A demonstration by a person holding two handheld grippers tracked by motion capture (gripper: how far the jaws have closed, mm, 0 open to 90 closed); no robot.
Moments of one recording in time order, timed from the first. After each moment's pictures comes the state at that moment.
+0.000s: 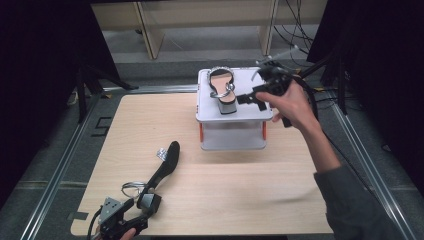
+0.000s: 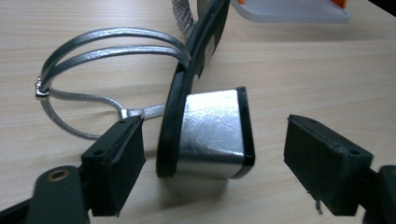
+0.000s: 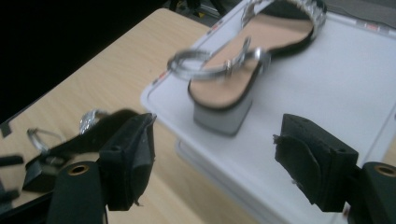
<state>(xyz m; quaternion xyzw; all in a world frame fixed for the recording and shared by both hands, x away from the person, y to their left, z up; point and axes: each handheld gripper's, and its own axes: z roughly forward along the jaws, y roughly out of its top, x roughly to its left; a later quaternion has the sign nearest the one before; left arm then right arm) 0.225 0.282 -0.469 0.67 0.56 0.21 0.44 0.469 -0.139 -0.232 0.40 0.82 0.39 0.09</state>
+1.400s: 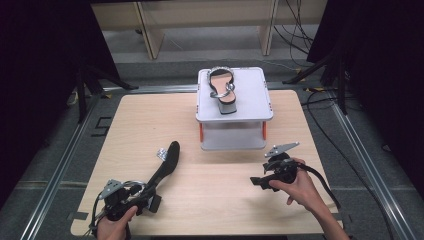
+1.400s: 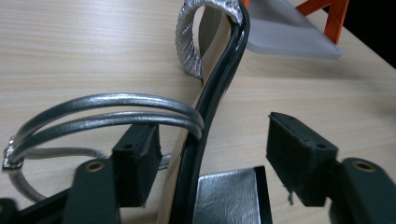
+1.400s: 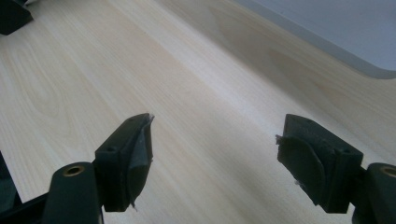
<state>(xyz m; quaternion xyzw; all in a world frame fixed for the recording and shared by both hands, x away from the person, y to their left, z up) 0.270 0.285 -0.462 0.64 0.58 0.17 0.48 0.370 -0.177 -0.422 0.37 0.87 0.33 0.05</state>
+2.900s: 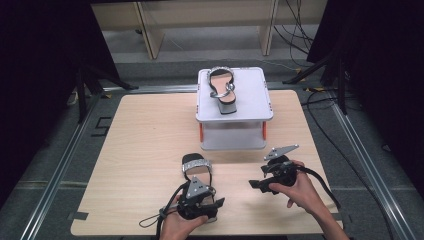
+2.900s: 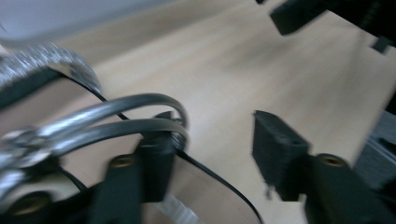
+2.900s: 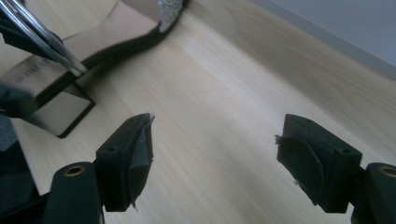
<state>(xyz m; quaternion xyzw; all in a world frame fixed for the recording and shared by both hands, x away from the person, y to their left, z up) 0.272 0.106 -0.445 0.81 0.39 0.08 0.43 0.363 -0.174 -0.422 0.35 0.87 0.35 0.03</state>
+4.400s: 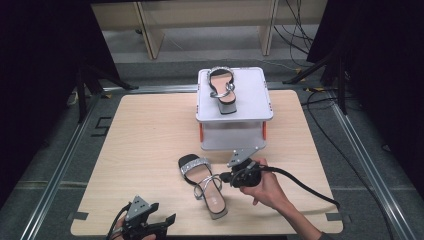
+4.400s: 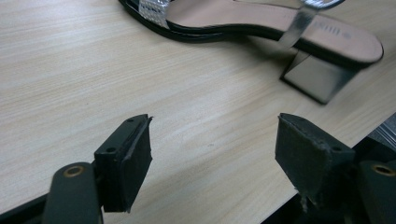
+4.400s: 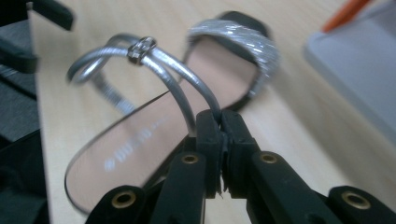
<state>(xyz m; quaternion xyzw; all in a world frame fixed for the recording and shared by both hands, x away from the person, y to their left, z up) 0.227 0.232 -0.467 0.76 0.48 0.14 0.42 0.362 -0.088 -0.416 0.23 0.90 0.37 0.05</state>
